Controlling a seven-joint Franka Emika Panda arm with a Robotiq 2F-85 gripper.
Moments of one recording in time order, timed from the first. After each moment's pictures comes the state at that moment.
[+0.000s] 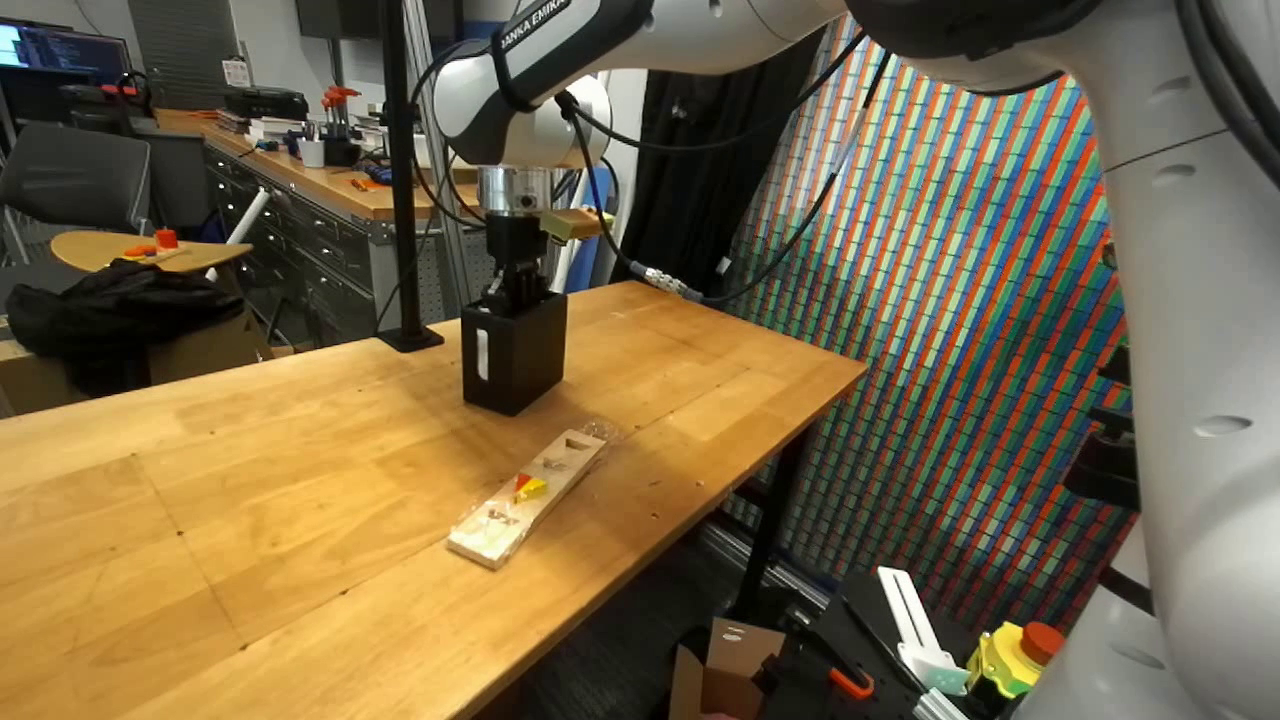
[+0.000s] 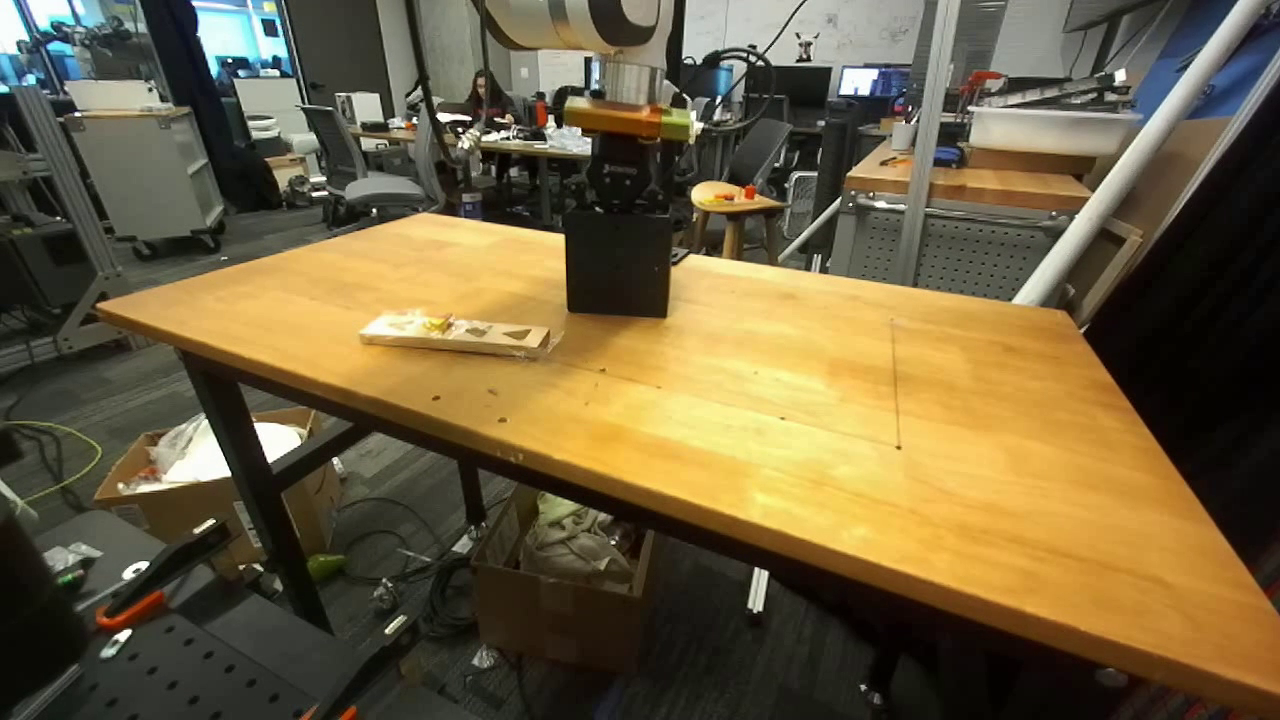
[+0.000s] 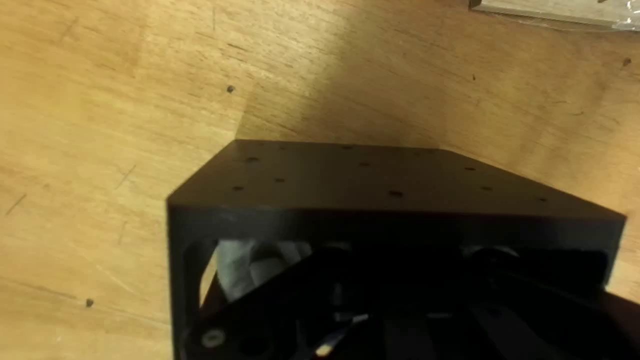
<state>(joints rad) -0.11 0.51 0.03 -1.54 -0.01 1.95 -0.48</state>
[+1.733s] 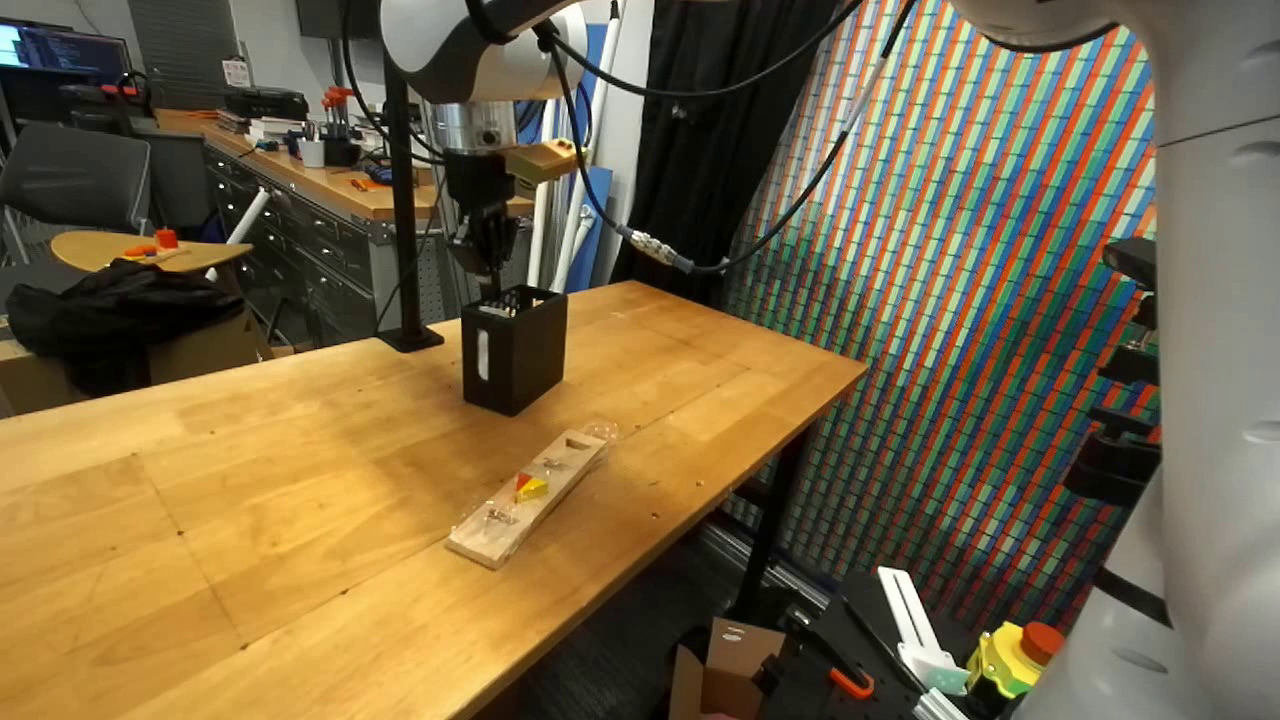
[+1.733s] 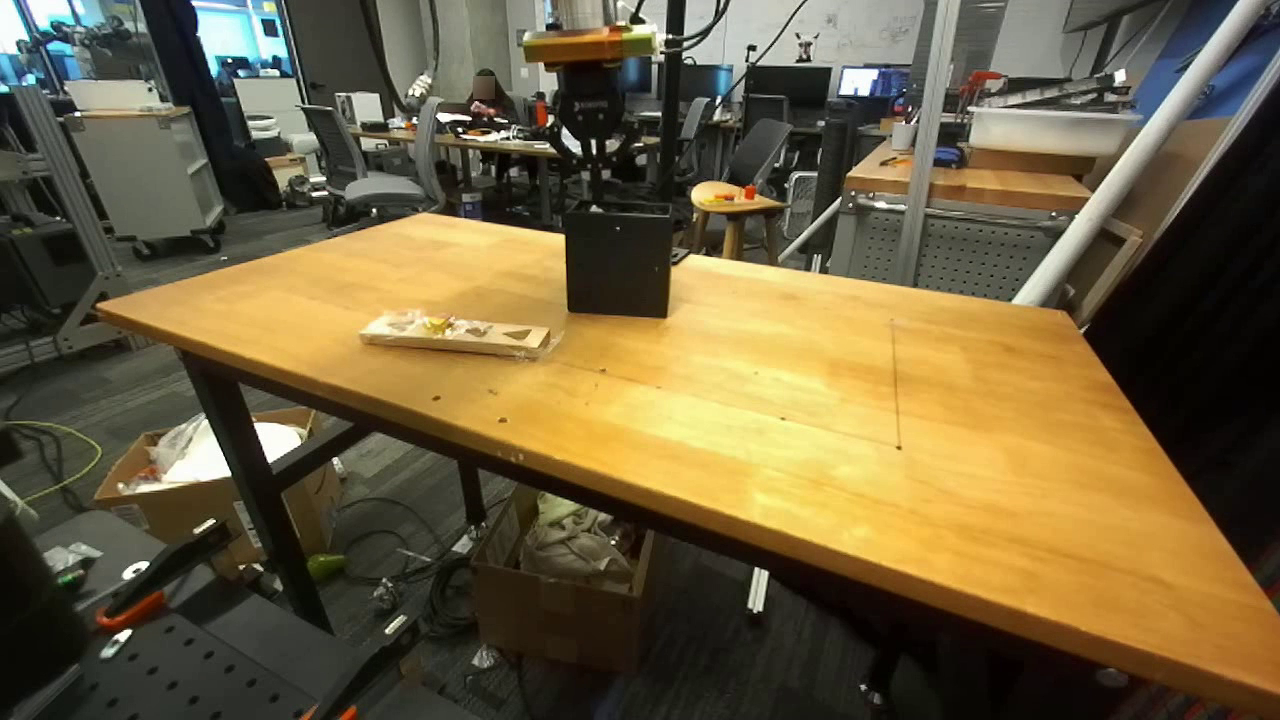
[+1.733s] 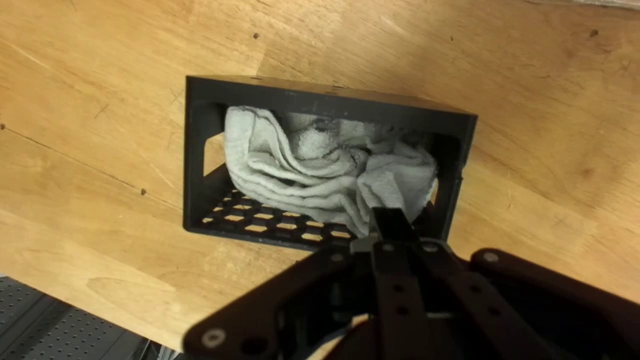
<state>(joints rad) -0.02 0.41 0.03 -1.54 -0.14 1.95 -0.40</state>
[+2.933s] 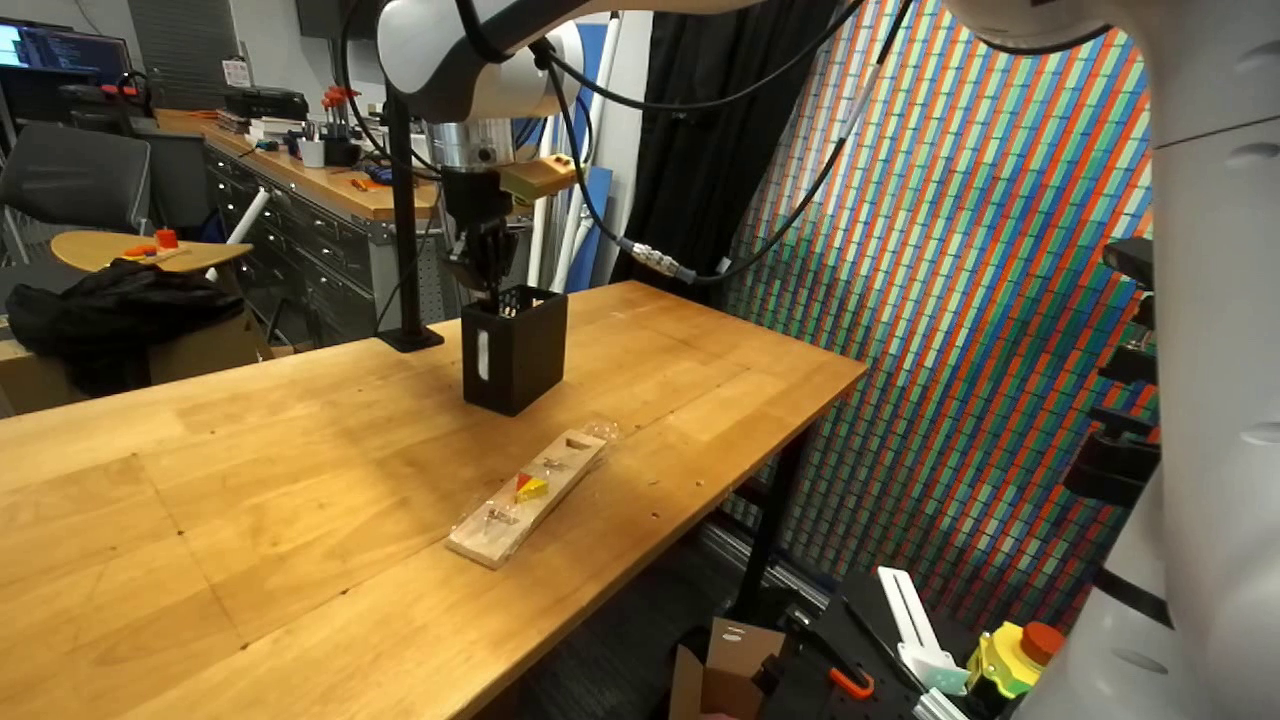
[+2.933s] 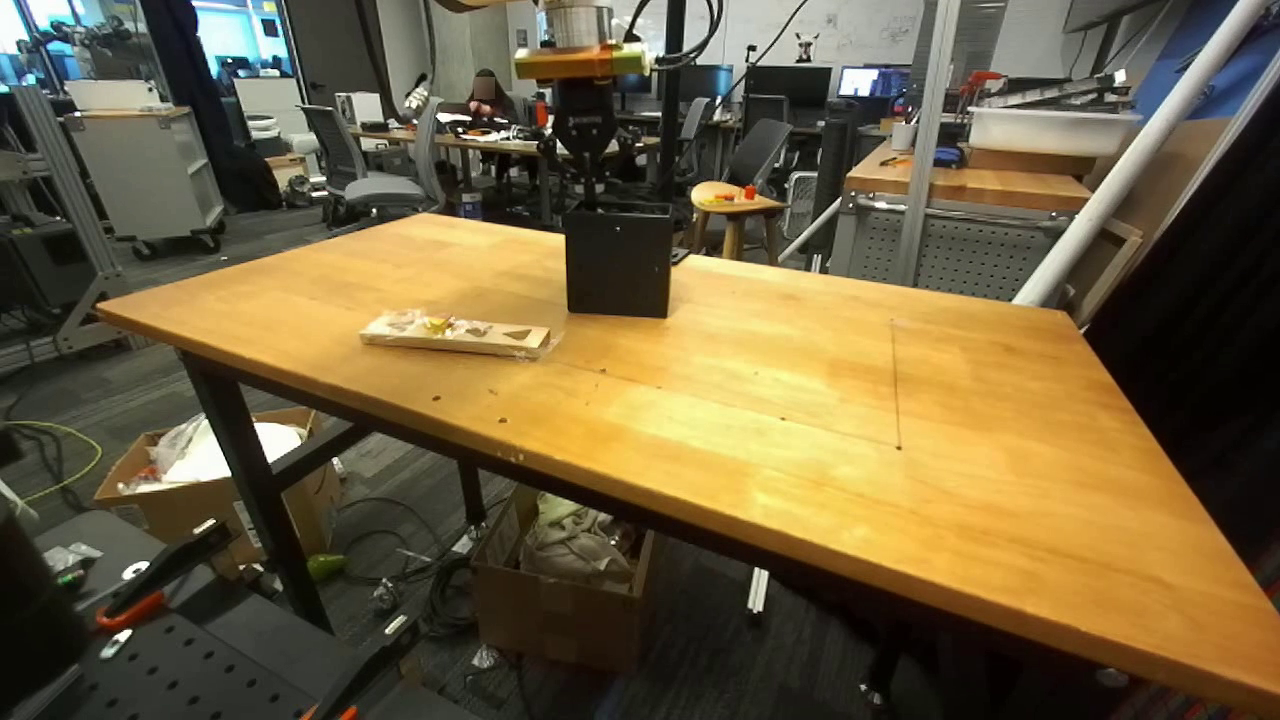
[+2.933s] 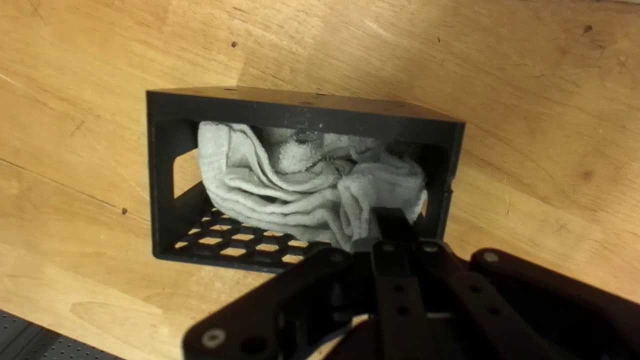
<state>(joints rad) -0.01 0.42 0.03 -1.57 -0.14 1.97 -0.36</state>
